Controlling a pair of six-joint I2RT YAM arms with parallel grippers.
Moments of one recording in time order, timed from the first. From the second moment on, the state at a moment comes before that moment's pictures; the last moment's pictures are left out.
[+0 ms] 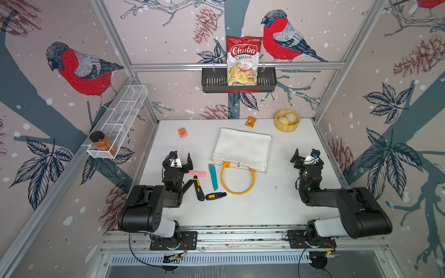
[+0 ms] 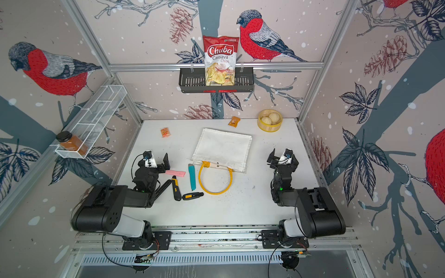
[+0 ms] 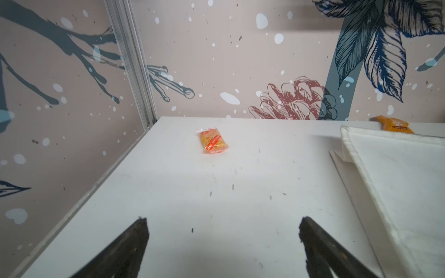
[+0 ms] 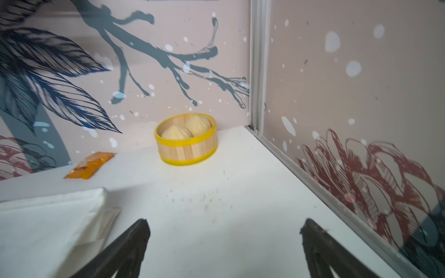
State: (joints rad) left arm -0.06 1.41 0.20 1.16 -0.11 0.02; right arm 0.21 1.34 0.28 1.07 0.43 0.02
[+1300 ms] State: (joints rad) left arm -0.24 1.02 0.54 0.06 -0.06 -0.77; right arm 1.04 1.75 1.03 -0.08 0.13 0.14
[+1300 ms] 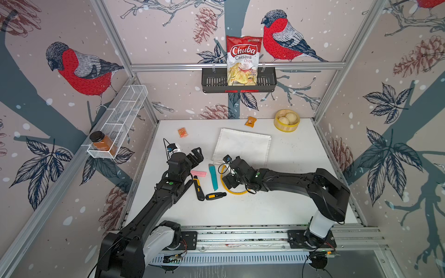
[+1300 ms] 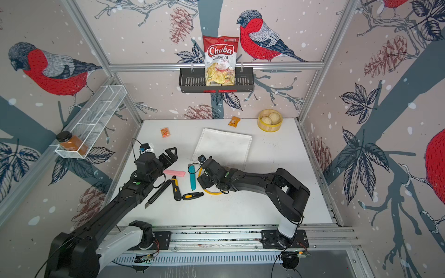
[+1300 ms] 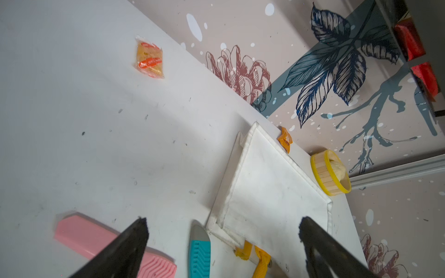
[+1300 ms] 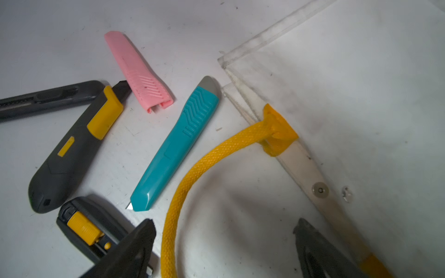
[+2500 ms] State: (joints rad) left arm -0.27 1.07 0.52 0.07 -0.02 -0.78; right arm 0.99 1.77 1.21 -0.10 0.07 0.20
